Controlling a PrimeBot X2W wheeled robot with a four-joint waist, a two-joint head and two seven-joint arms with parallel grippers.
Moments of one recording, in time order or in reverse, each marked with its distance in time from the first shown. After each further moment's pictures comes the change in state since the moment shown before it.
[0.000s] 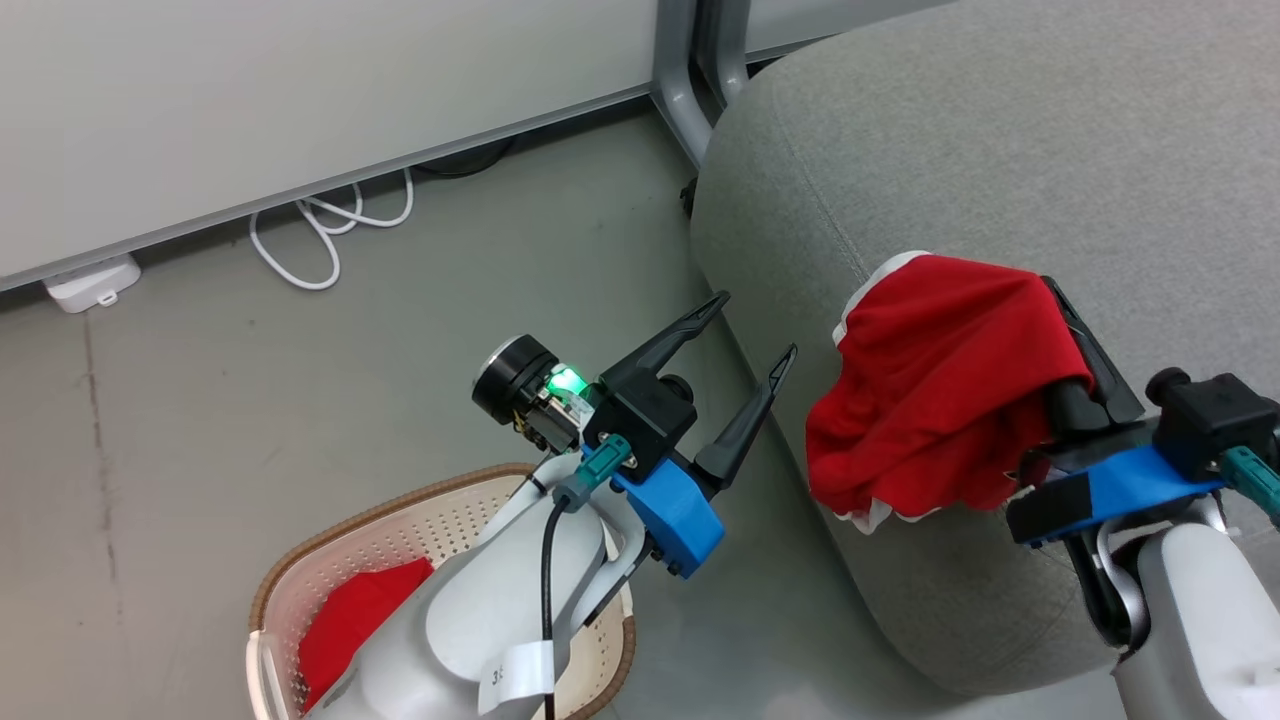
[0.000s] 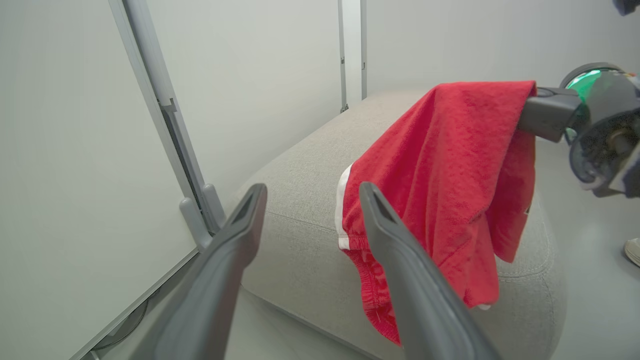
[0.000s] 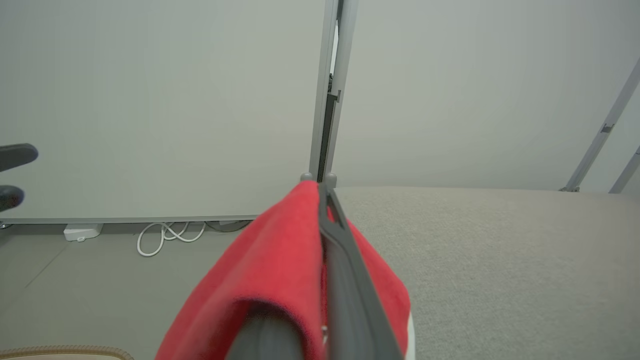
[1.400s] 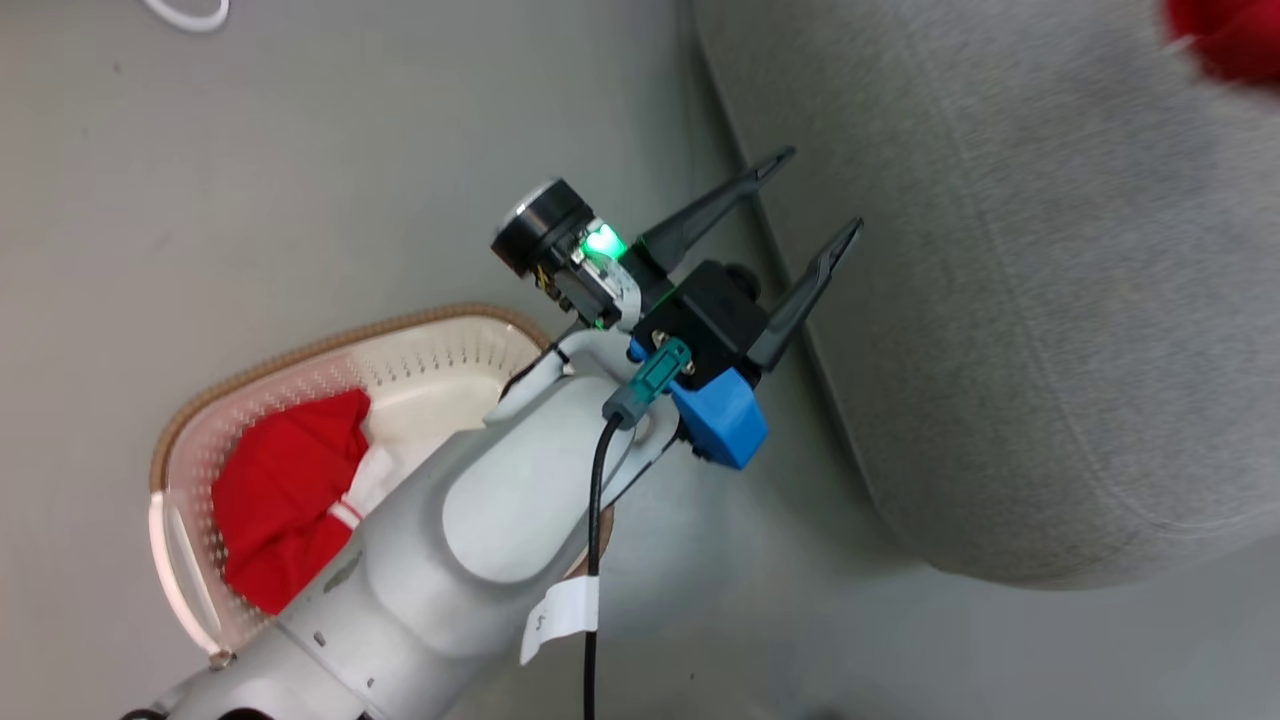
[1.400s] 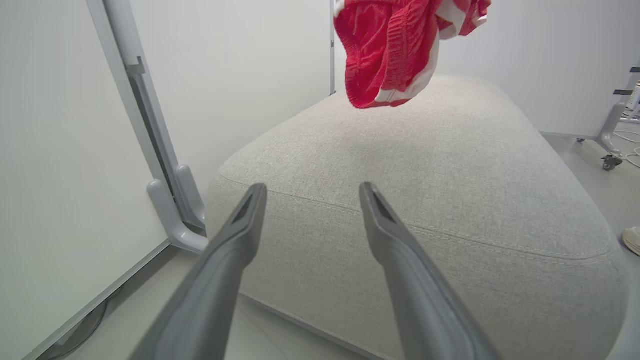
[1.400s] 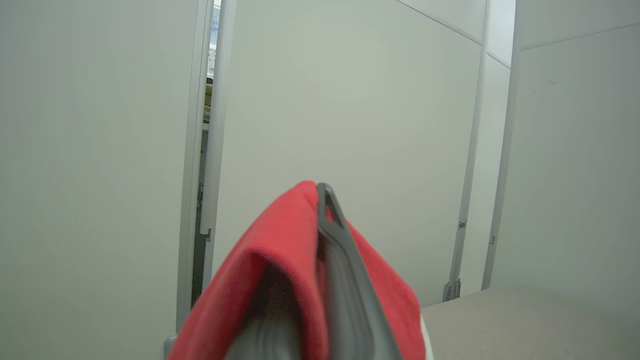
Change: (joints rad) left arm -0.208 -0.008 -0.051 -0.002 0.092 0.007 0.000; right arm -0.430 -0.107 -0.451 -0.133 0.107 0.000 0.000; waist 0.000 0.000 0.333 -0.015
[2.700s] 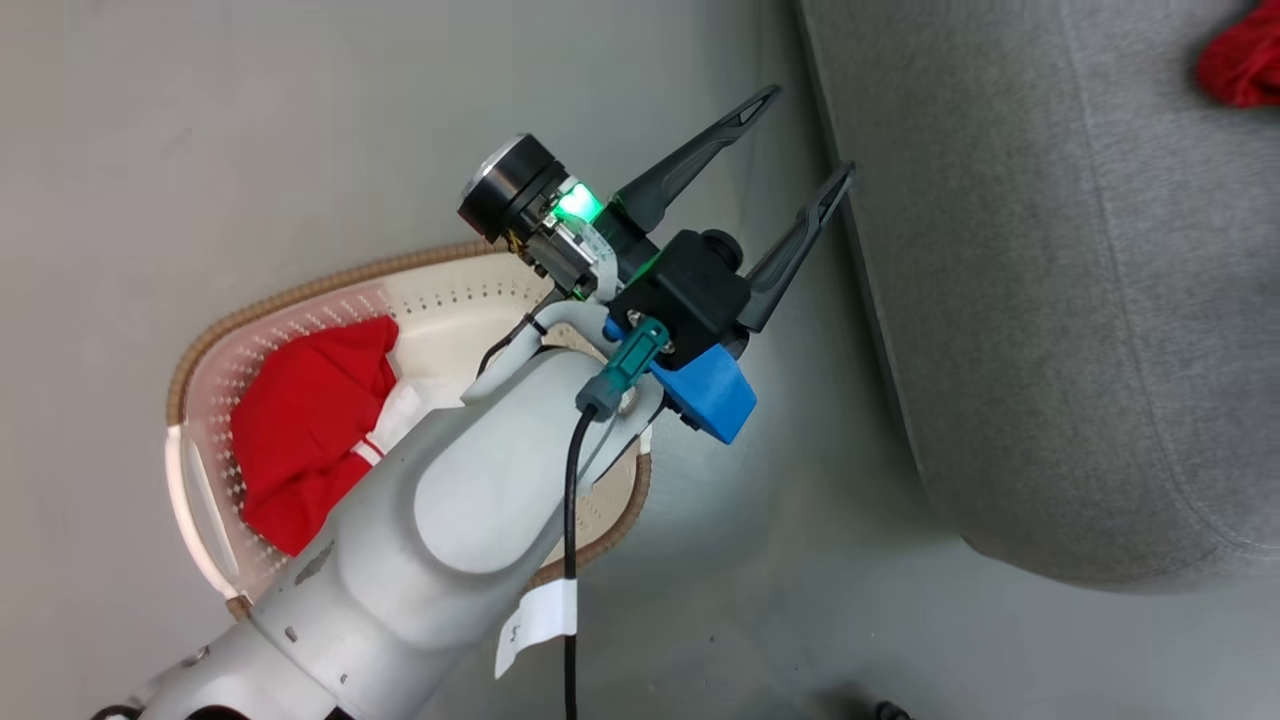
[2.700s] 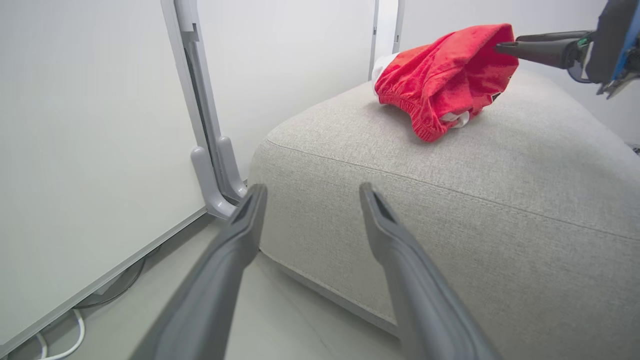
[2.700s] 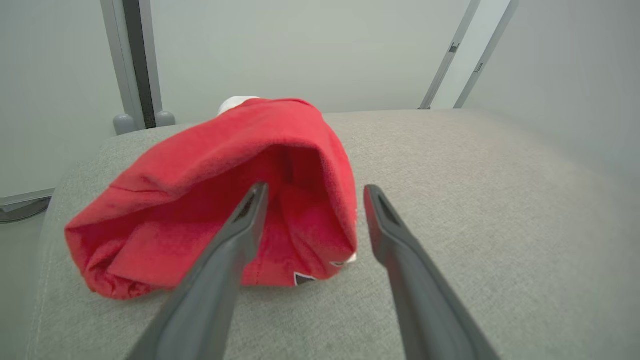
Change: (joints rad) left arm -0.033 0.032 0.030 -0.070 0.029 0.039 0.000; right arm 0.088 -0.077 -0.036 0.429 -0.044 0.000 0.000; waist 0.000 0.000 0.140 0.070
